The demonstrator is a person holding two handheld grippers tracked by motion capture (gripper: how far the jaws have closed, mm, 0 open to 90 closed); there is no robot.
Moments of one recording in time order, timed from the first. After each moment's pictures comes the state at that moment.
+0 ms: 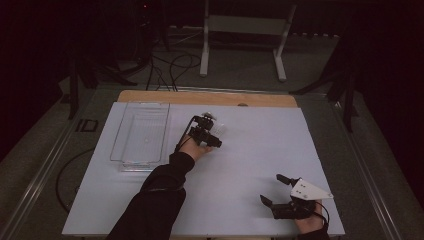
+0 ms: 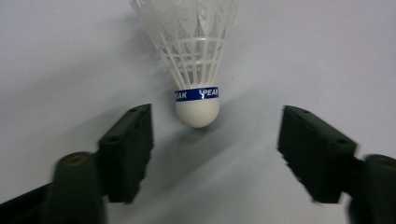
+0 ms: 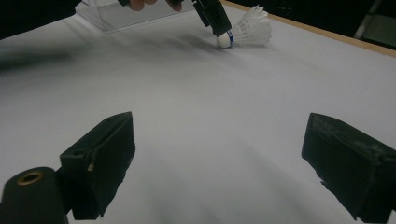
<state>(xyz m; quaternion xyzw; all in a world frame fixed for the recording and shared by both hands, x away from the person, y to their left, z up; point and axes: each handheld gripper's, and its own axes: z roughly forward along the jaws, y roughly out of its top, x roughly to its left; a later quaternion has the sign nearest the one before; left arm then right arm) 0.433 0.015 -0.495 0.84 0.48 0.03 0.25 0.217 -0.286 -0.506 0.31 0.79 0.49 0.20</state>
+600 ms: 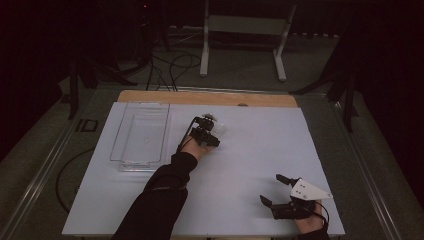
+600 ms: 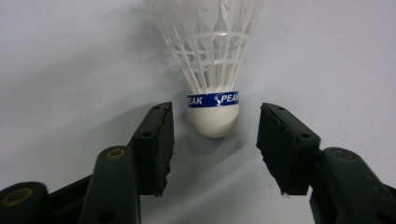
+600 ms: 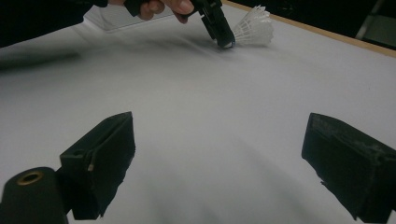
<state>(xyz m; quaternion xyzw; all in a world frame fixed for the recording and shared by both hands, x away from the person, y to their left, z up) 0.442 0.009 -0.510 0.84 0.50 0.04 0.23 0.217 -0.286 -0.506 0.30 0.79 0.49 0.20</state>
